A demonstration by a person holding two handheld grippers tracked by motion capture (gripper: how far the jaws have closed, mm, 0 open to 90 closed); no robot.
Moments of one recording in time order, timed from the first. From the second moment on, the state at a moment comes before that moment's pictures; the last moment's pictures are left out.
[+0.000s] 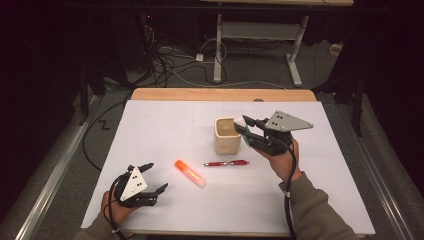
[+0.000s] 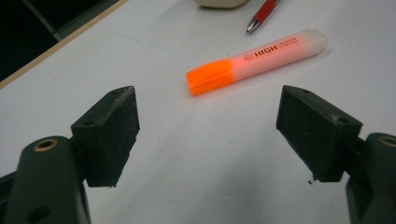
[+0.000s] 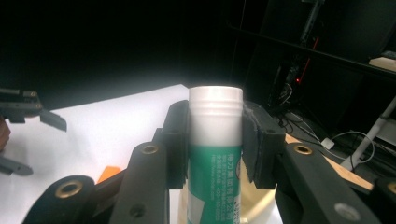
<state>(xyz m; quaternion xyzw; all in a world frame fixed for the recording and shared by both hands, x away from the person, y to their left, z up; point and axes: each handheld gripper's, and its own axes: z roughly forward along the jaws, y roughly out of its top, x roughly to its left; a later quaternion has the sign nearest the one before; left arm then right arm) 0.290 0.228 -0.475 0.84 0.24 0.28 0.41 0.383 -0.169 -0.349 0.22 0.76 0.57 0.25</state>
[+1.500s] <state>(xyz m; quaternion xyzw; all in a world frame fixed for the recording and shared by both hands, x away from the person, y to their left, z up) 0.292 0.227 -0.479 0.84 0.23 0.27 0.40 0.450 -0.129 -0.386 0.24 0.77 0.55 0.22</state>
